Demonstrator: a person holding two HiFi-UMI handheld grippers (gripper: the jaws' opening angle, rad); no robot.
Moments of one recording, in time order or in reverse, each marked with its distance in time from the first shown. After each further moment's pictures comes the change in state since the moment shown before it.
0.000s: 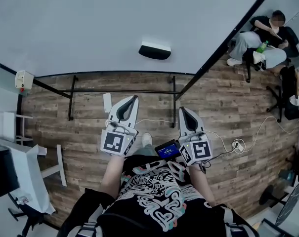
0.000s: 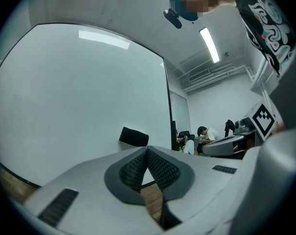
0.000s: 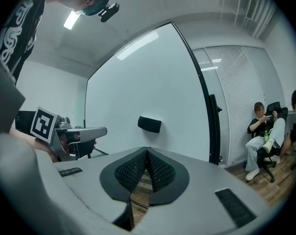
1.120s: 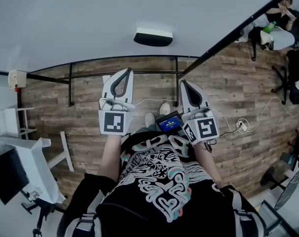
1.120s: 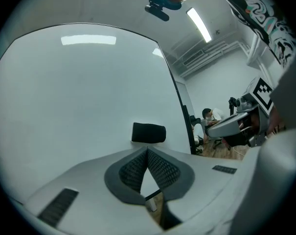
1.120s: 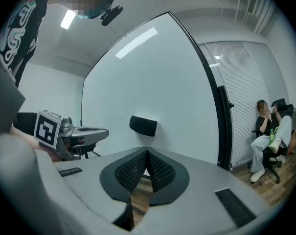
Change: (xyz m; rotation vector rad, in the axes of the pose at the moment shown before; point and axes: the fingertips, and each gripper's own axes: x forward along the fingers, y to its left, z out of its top) left arm 0.058 0.050 -0.012 0.196 0.121 0.058; right arm 0.065 -0.027 0.005 0.009 0.002 0.027
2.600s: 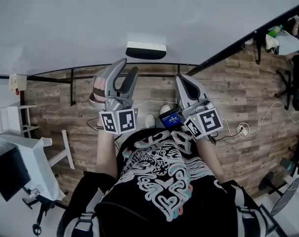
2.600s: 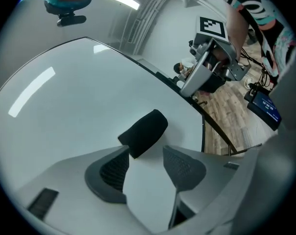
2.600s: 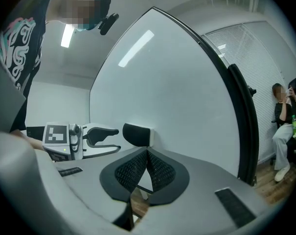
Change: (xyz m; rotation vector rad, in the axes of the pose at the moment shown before) left arm 0.068 -0.001 0.008 0.748 0.105 0.030; right arm 0.054 -0.034 0.016 0.086 -0.052 0.179
